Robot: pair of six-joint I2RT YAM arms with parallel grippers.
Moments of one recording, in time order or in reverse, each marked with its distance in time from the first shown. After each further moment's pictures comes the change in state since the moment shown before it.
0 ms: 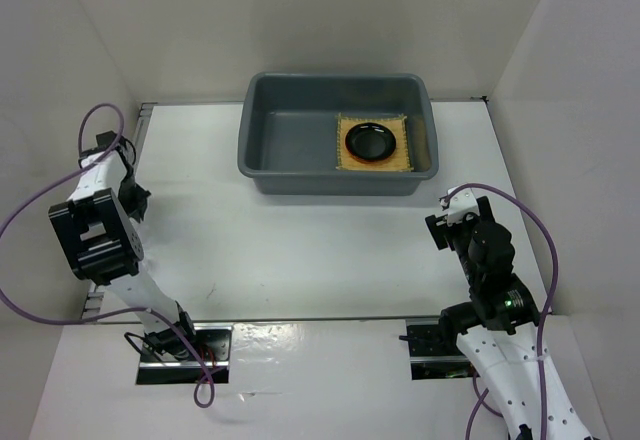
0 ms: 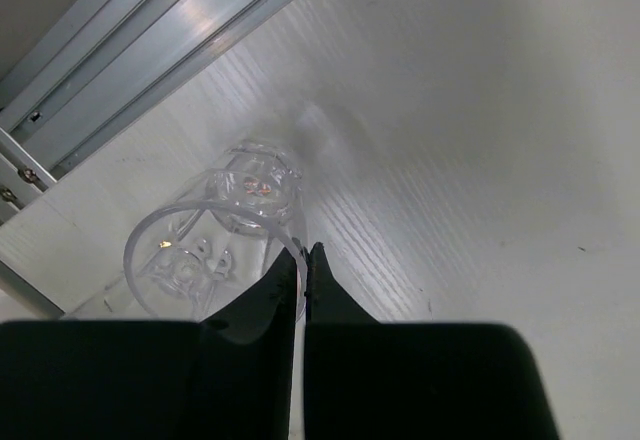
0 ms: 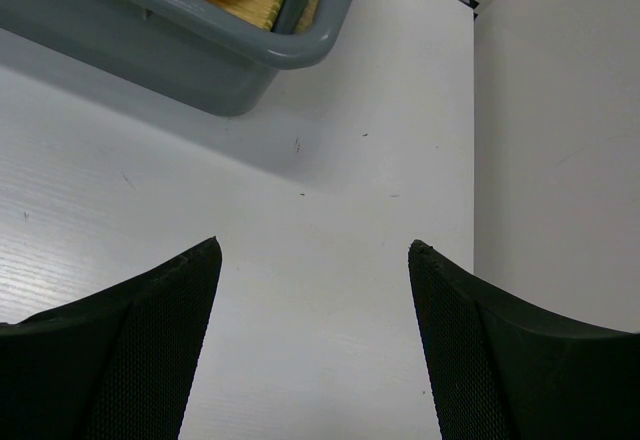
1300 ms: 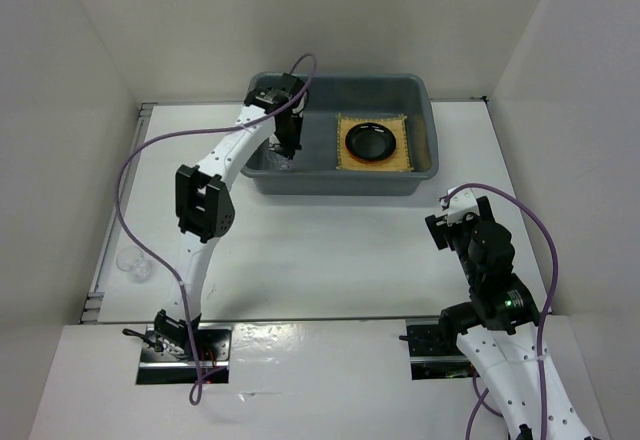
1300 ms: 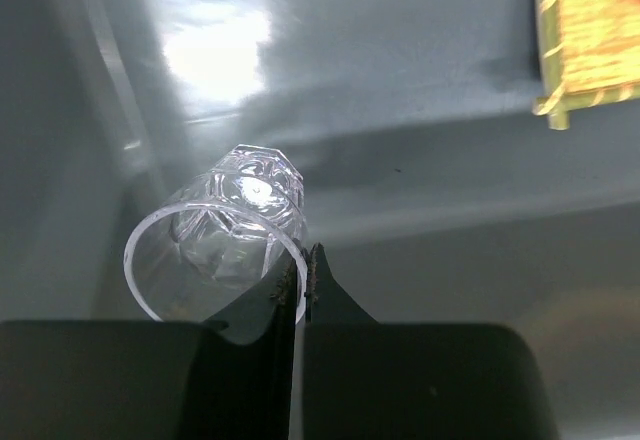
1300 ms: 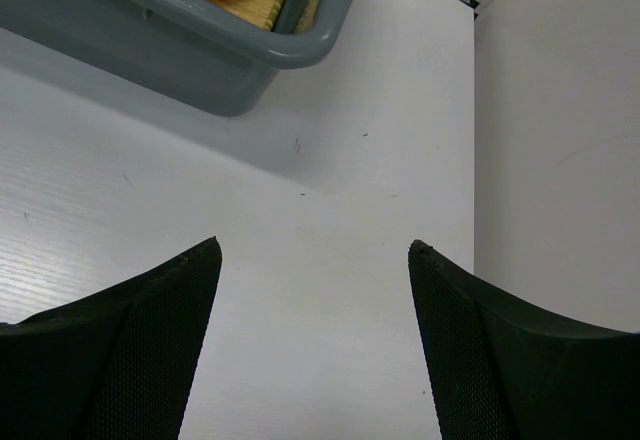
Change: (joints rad) left arm -0.853 0.537 1.036 -0.256 0.235 0.245; right arm 0.001 0.000 0.000 0.000 0.000 0.000
